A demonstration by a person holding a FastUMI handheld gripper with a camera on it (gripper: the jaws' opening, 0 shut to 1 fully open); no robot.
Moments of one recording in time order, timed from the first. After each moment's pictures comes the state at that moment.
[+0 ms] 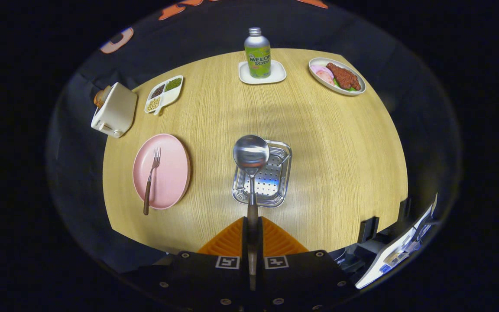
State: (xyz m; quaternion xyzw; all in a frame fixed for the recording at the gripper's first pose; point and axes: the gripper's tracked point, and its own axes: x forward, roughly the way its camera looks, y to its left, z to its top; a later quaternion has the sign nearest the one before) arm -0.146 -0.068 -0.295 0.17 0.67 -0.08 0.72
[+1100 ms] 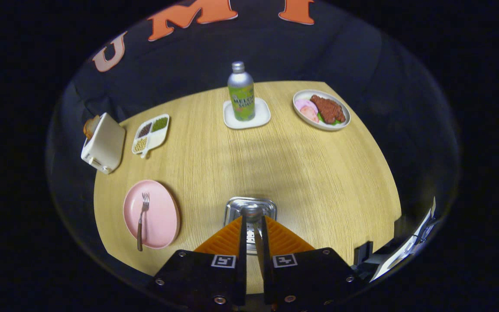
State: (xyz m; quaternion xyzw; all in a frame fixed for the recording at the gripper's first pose) arm -0.052 -0.108 -0.283 0.14 0.51 -0.15 0.83
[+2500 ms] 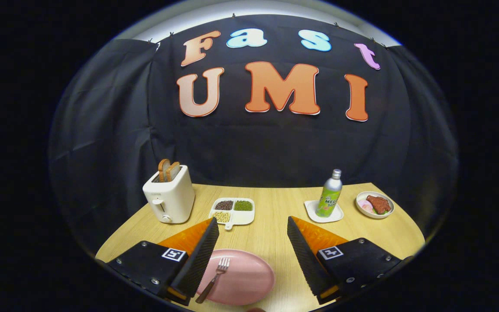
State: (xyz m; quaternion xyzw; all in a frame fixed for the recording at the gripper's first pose) arm 0.043 0.090 -0.200 0.06 0.22 -0.07 0.97
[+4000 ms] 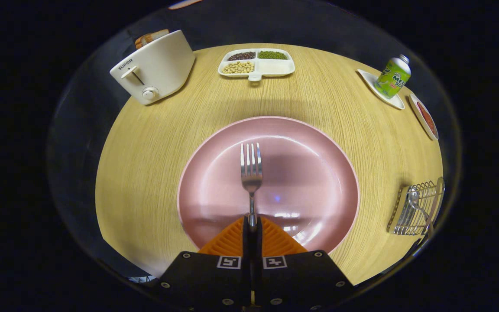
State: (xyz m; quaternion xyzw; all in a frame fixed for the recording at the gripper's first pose) arm -0.027 0.178 -0.393 0.10 0.62 0.00 0.78
